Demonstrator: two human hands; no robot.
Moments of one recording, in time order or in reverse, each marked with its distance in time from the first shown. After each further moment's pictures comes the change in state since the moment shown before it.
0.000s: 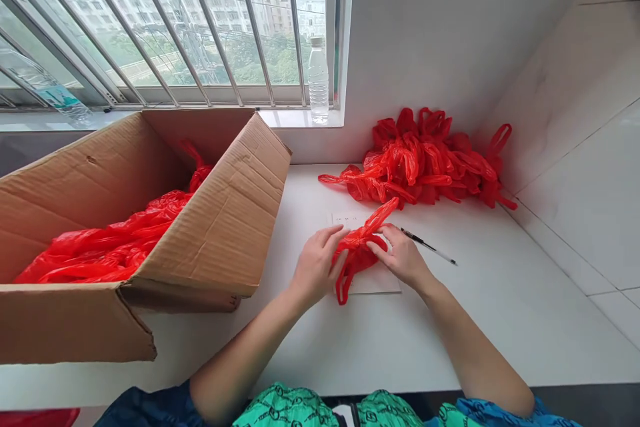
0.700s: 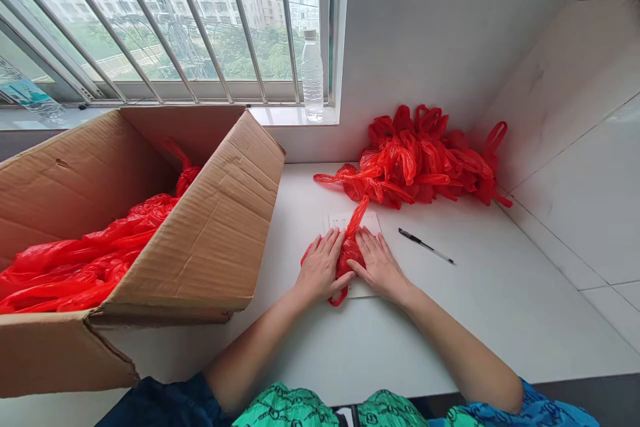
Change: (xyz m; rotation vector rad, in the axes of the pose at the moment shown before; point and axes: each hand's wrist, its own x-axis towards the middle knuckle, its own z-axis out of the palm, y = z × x) left_hand -0.003 -0.036 0.047 0.206 -0.219 0.066; right_hand -0.008 0.008 0.056 -0.394 -0.230 -0.025
